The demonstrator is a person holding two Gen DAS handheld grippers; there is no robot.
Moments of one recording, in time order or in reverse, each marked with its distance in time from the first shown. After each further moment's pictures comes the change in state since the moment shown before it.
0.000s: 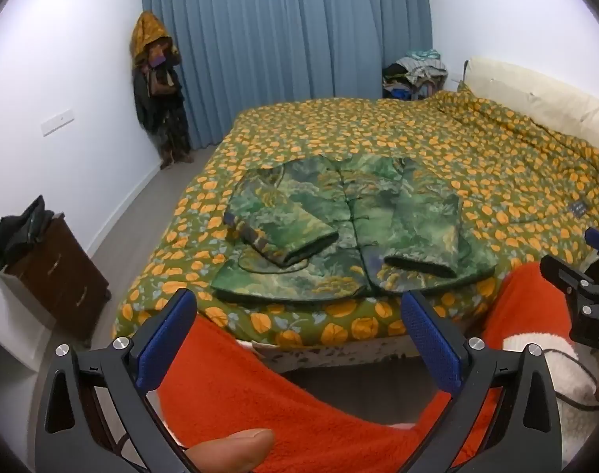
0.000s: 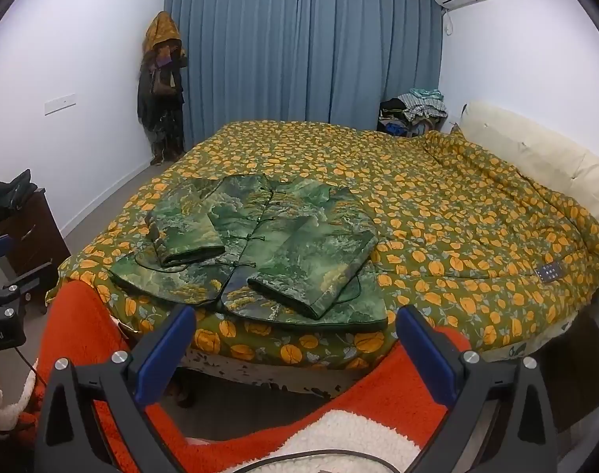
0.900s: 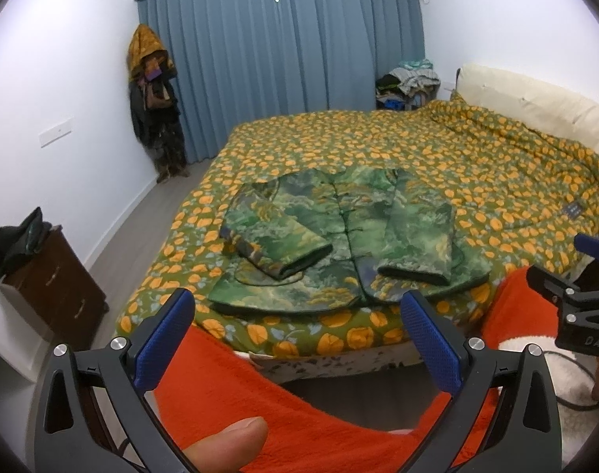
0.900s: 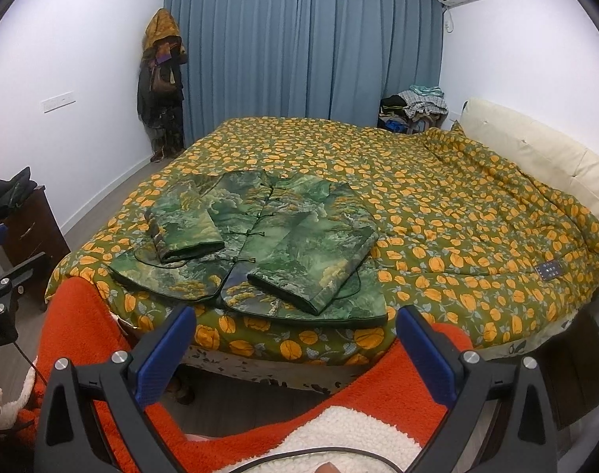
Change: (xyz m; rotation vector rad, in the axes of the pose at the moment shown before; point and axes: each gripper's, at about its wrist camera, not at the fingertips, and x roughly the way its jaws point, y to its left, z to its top) left arm -0.011 -0.004 0.005 0.018 -0.057 -0.015; right arm 0.000 -0.004 -0.001 -0.002 0.012 0.010
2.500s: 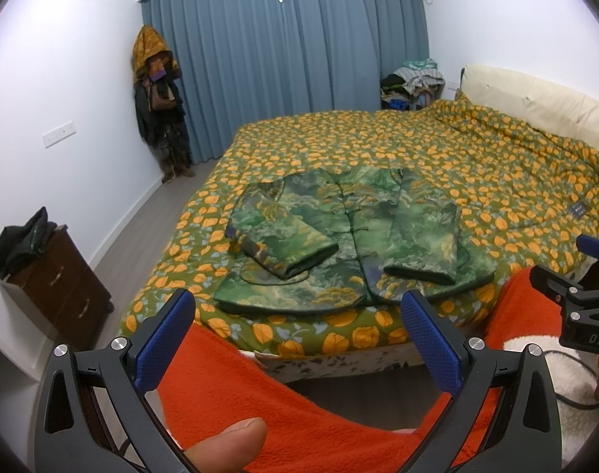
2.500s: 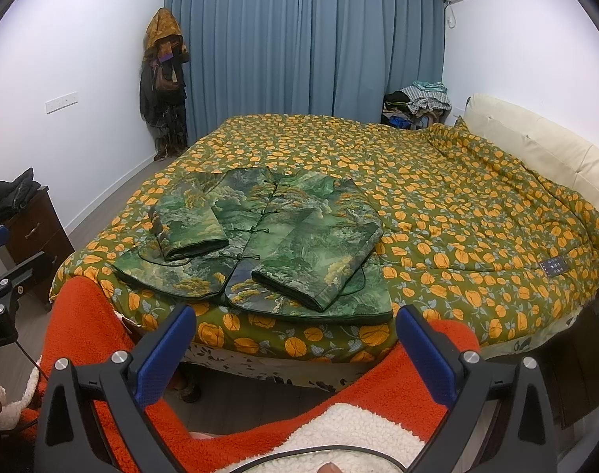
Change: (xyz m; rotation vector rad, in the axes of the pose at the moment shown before) left arm 0.002 0.006 0.000 -0.009 0.004 0.011; right arm 0.000 0.001 0.005 0.006 0.011 0.020
